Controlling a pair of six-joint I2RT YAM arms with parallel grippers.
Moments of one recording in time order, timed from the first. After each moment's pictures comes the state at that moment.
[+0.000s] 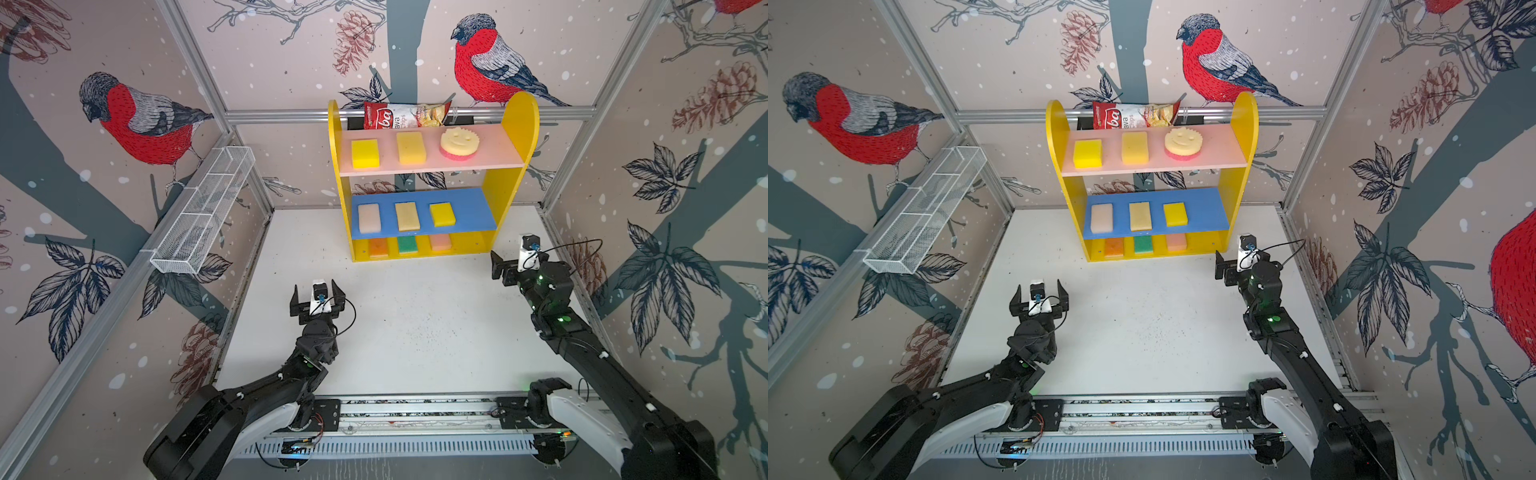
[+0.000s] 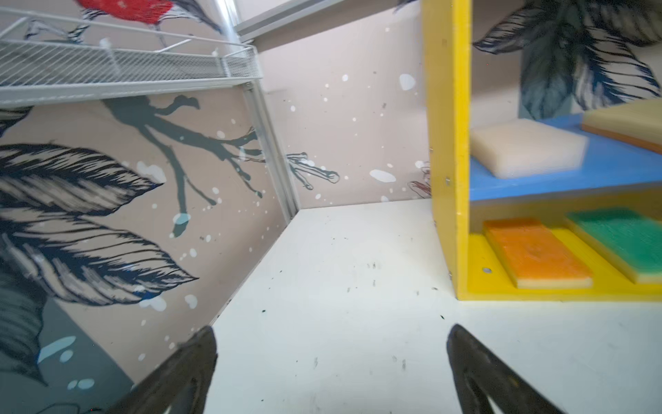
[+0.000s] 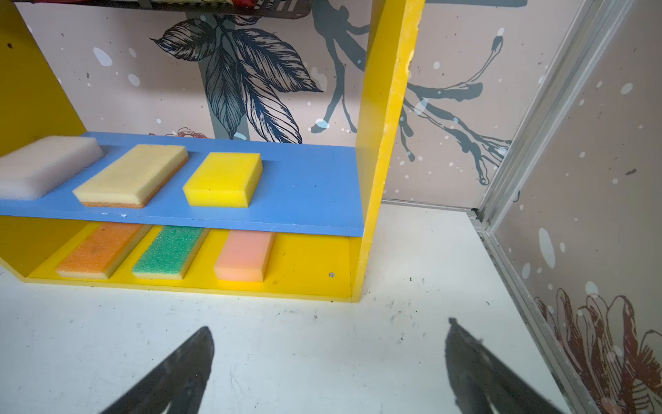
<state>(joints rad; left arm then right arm) -0.56 0.99 0.04 1.04 -0.88 0.24 0.22 0.92 0.52 0.20 0.05 -0.08</state>
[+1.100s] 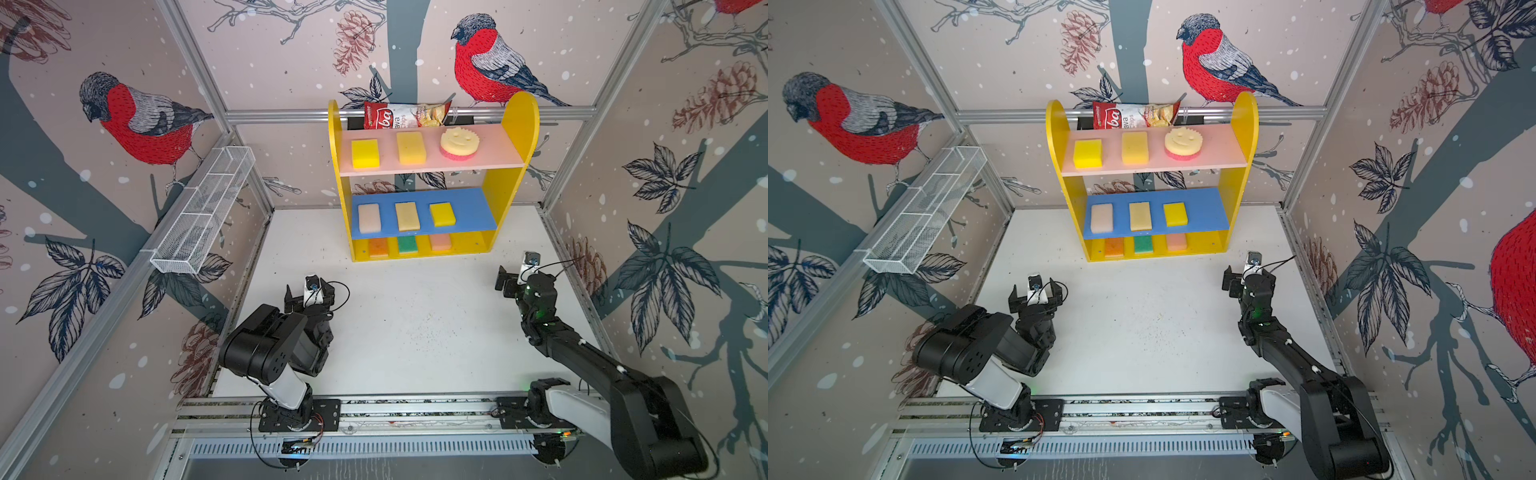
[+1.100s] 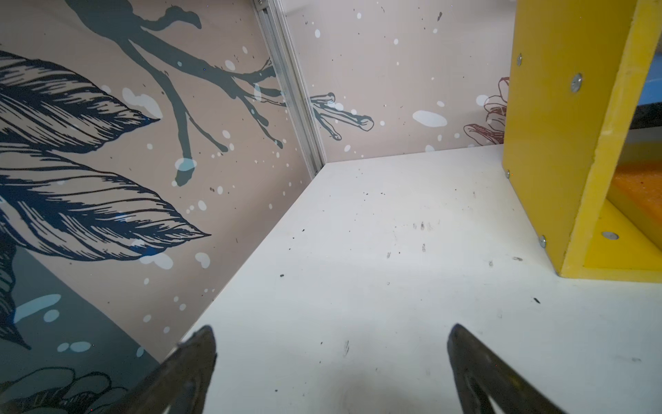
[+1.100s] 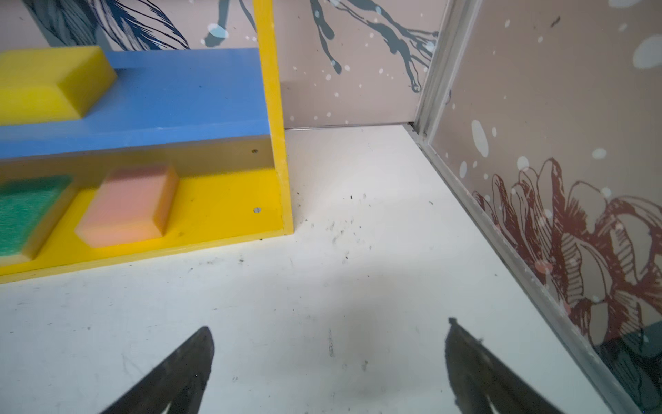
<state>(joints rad) -0.27 1.61 0.06 1.47 -0.66 0.19 0.18 1.13 0.32 0.46 0.28 0.03</state>
